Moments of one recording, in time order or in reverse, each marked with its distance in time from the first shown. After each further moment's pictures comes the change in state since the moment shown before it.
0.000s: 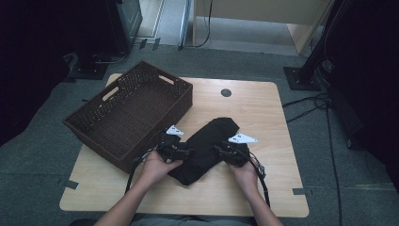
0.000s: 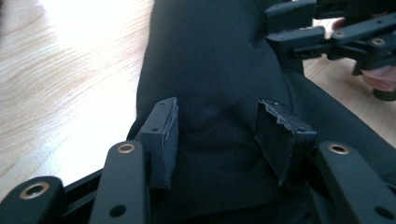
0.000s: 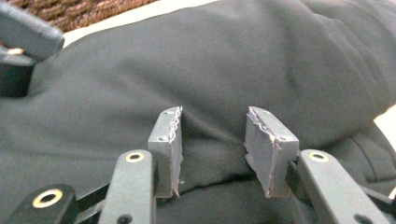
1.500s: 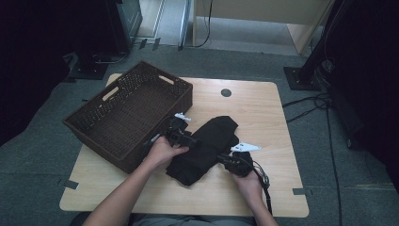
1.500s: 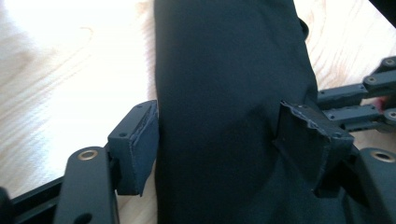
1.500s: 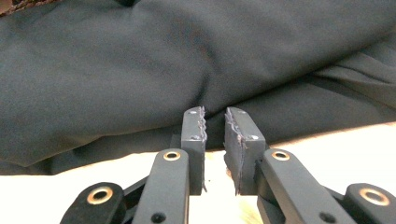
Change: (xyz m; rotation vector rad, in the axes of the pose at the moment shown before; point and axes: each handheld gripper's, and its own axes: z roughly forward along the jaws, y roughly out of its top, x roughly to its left) left arm 0.026 0.045 0.031 0.080 -0.087 0.007; right arm 0.009 -0.020 -0.021 0.085 0.067 0.033
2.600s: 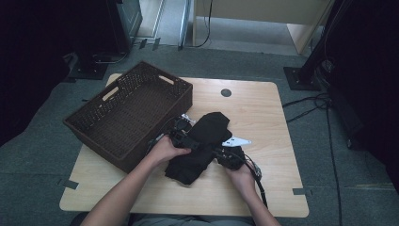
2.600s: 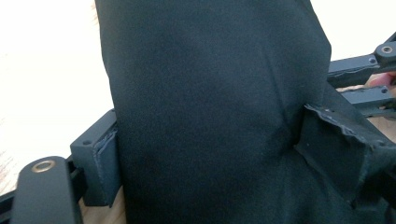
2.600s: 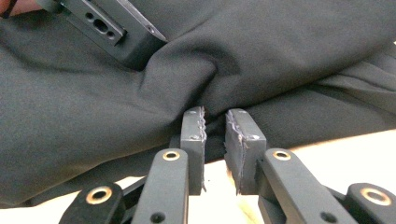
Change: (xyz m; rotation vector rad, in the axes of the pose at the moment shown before) left arm 0.007 0.003 0.021 0.127 0.005 -0.002; right arm 0.005 0.017 0.026 -0.006 0.004 -0.073
